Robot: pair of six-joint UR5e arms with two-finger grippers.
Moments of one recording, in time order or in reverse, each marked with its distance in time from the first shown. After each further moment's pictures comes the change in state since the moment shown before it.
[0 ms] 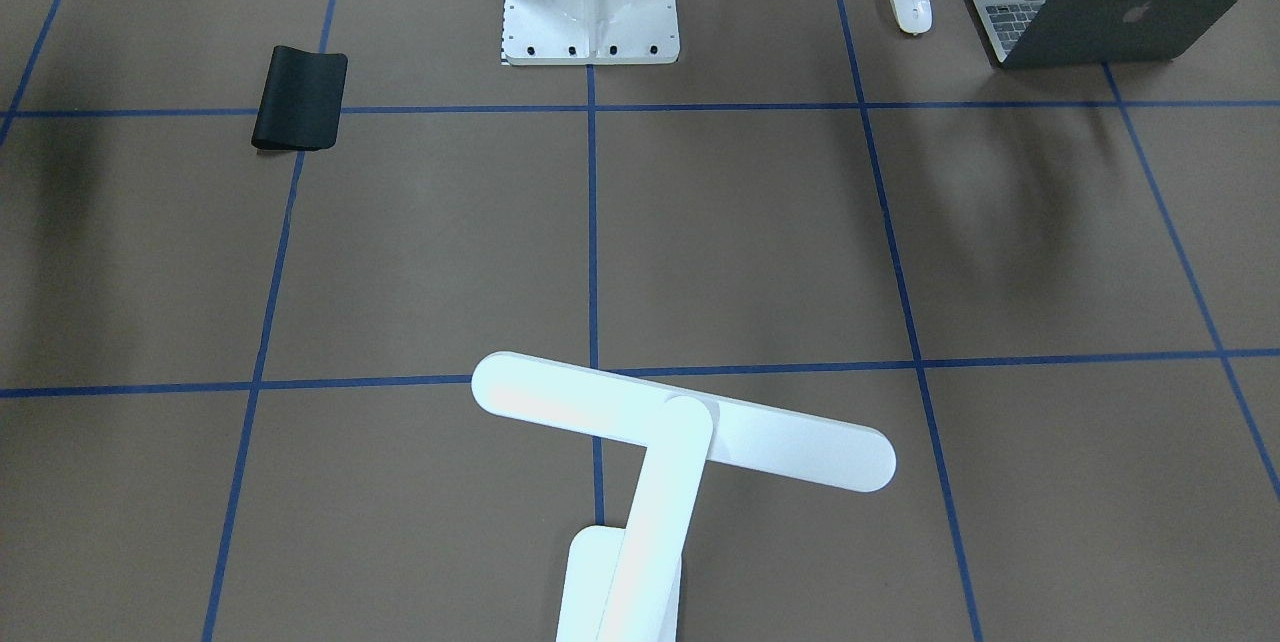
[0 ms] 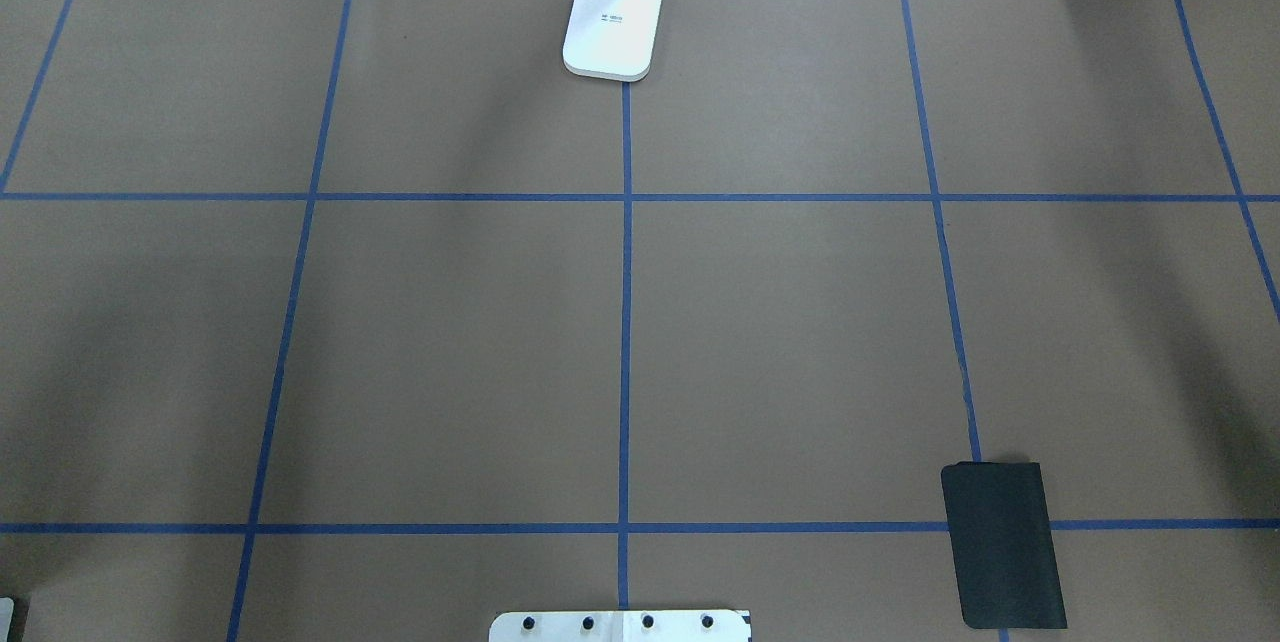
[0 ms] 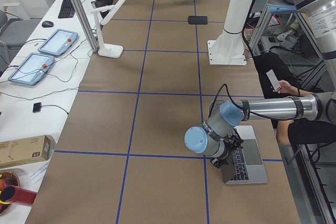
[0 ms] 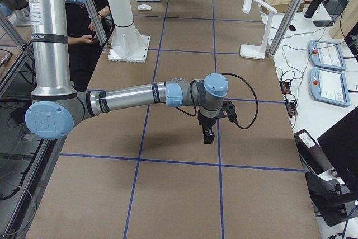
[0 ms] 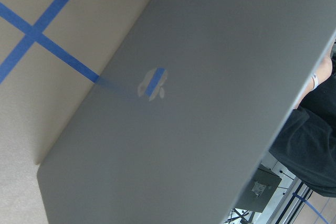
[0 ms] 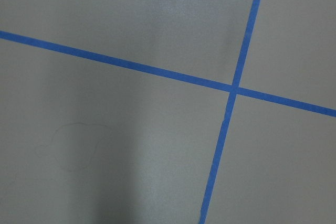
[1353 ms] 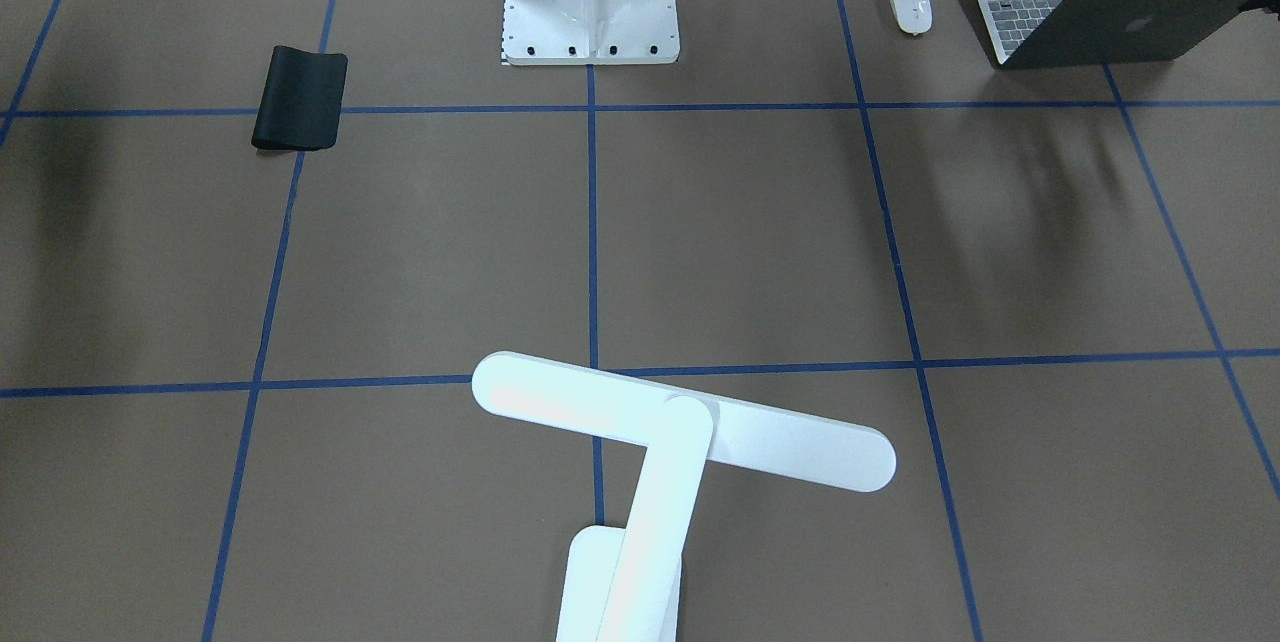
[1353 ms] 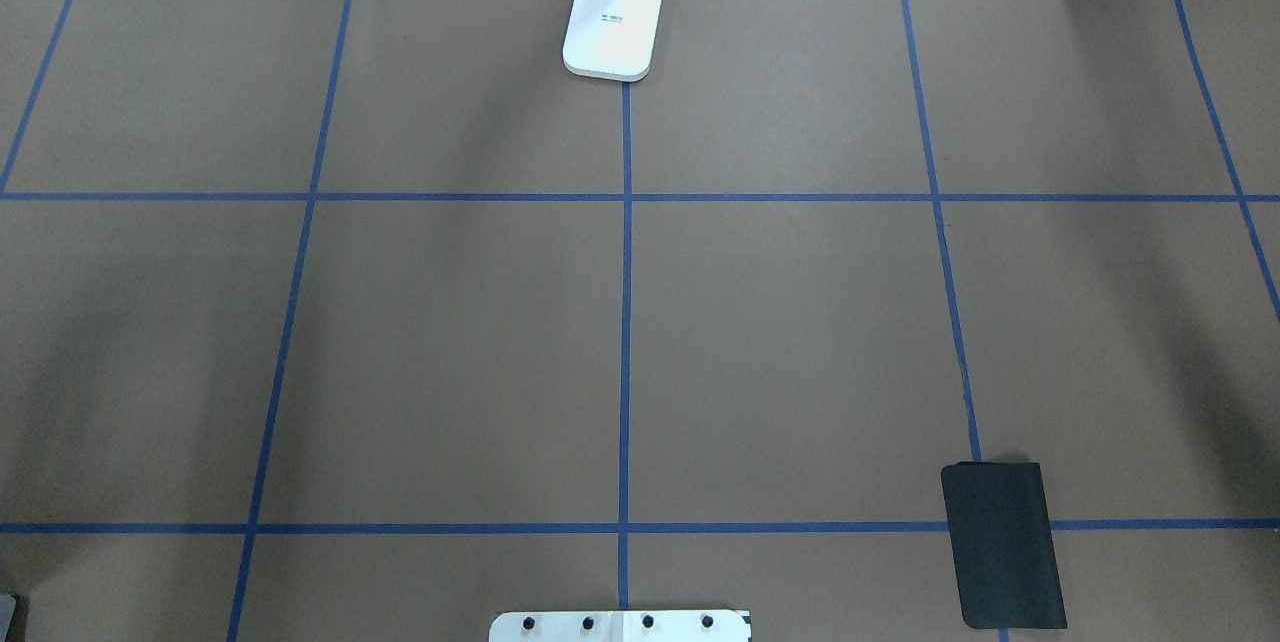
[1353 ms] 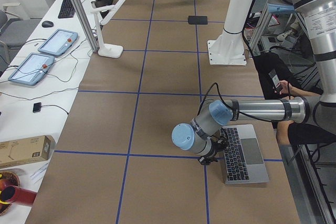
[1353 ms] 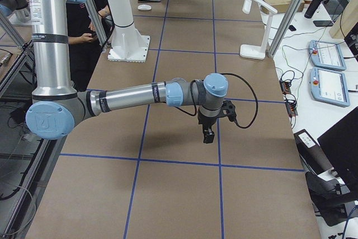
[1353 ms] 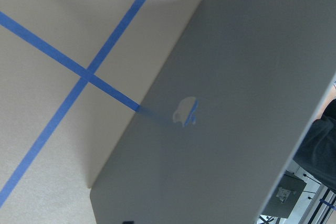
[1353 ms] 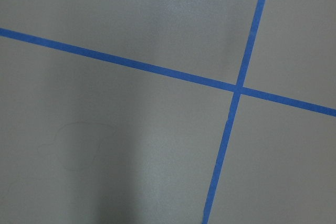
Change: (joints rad) left arm -0.014 -0.090 0.038 -0.018 0.001 -0.002; right arm -0.007 0.000 0.001 0.000 0.001 0.002
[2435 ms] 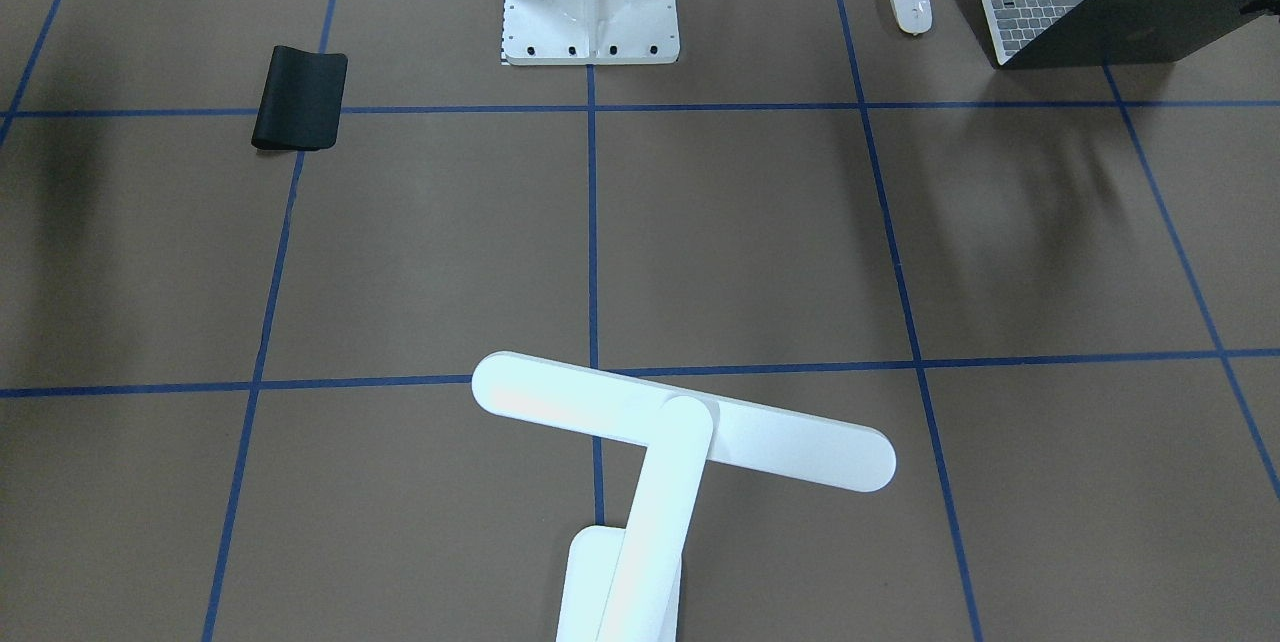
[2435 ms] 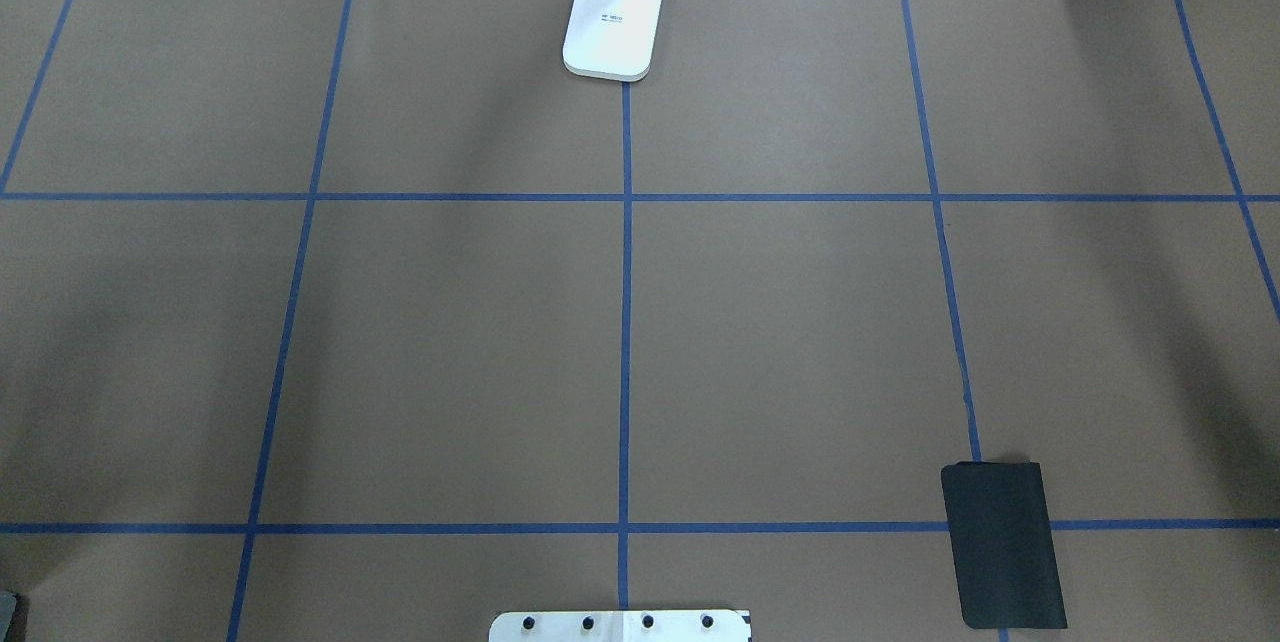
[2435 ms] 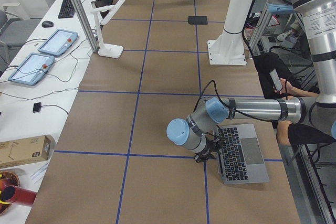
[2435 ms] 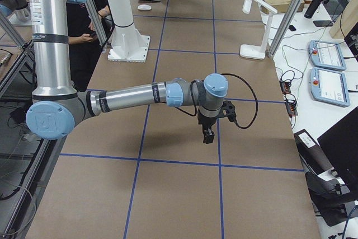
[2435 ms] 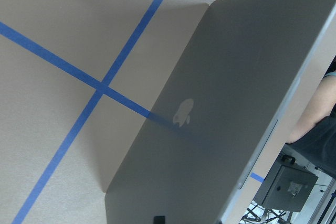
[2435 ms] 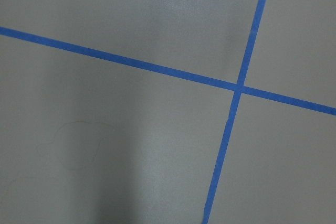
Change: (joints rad) left arm 0.003 -0.026 -0.002 -0.034 0.025 0.007; right arm -0.003 0.000 -0.003 0.000 0.000 0.000
